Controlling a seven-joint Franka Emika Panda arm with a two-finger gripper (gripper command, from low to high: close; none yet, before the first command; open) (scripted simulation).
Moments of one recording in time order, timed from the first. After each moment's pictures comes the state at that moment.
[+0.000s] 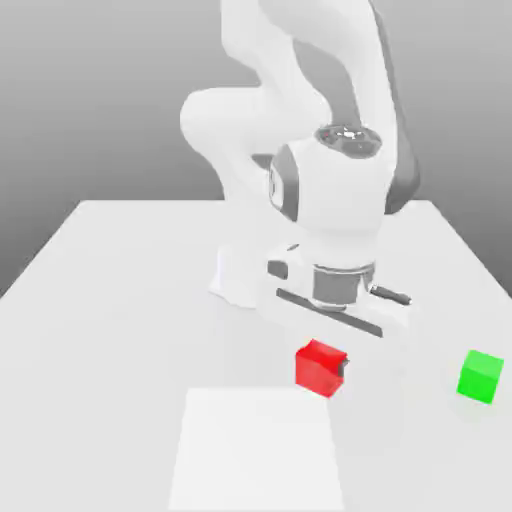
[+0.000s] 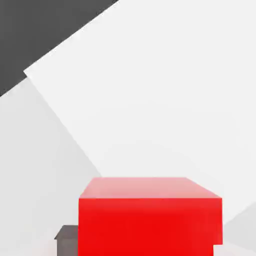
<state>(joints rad) 0.07 -0.02 0.30 -2.74 -0.01 2.72 1.53</state>
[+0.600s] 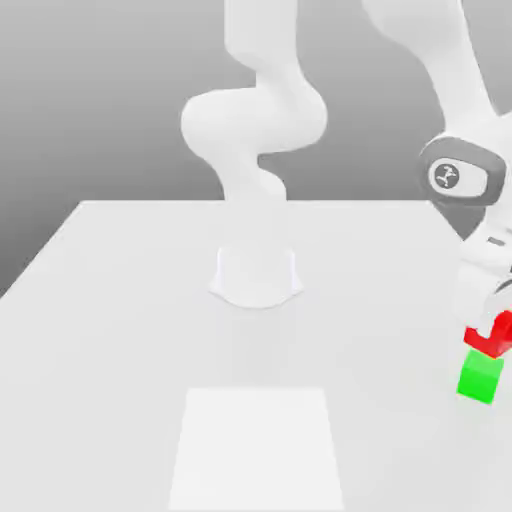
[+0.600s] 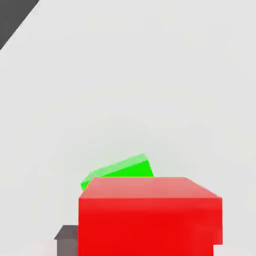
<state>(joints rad) 0.41 0.19 0.42 -2.59 -0.21 2.76 1.13</state>
